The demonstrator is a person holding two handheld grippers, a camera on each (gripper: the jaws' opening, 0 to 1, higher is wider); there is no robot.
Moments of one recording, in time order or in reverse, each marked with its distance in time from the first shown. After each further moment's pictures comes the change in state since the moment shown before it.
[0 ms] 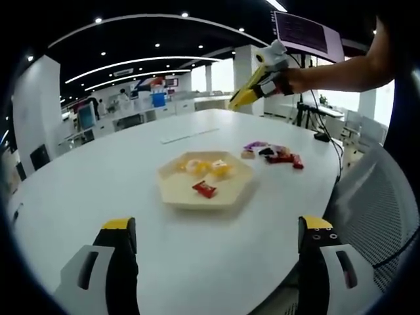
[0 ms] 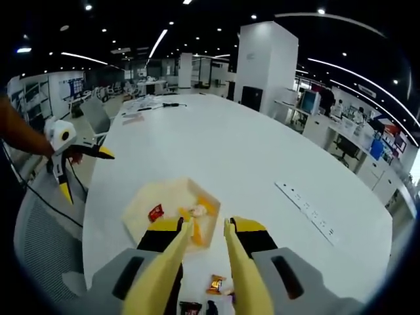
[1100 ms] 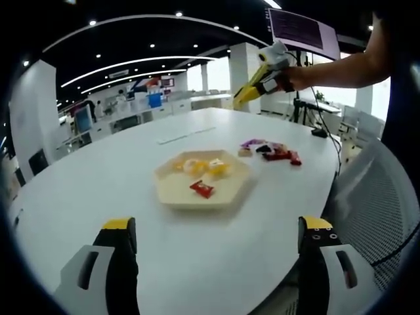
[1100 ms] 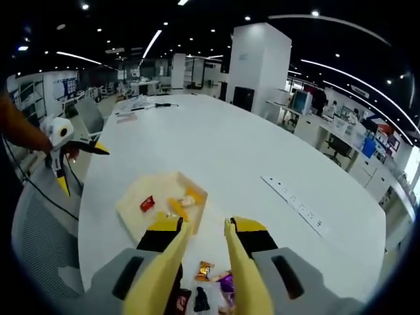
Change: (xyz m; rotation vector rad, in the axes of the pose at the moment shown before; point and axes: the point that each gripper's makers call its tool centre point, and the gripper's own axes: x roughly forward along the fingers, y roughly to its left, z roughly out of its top) left arm 0.001 -0.002 -0.001 0.028 0.004 -0.008; right arm -0.025 -0.017 -0.015 0.006 -0.001 -0.051
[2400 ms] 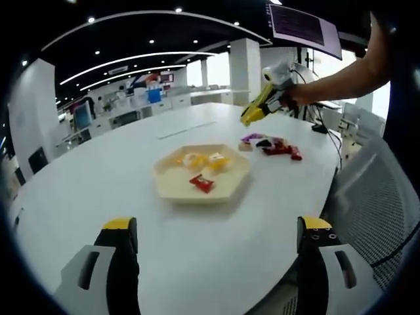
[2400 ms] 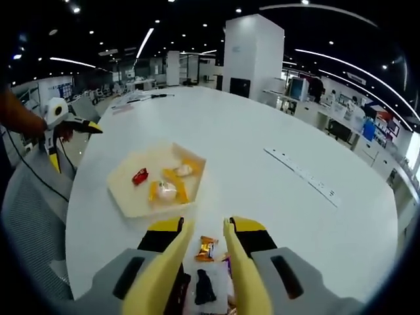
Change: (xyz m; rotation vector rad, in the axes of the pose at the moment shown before) left arm 0.002 -0.001 -0.009 0.002 0.039 -0.004; right arm 0.028 0.006 -0.084 0.065 0.042 0.015
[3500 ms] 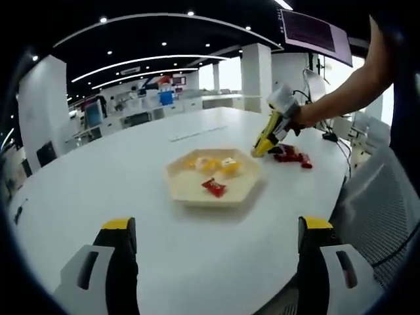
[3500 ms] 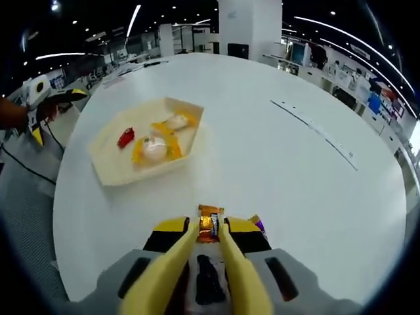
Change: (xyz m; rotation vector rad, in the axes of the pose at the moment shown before) left arm -0.003 0.014 0.005 -0.055 -0.034 0.068; right arm 0.041 0.001 -0.056 0.046 0.225 0.024
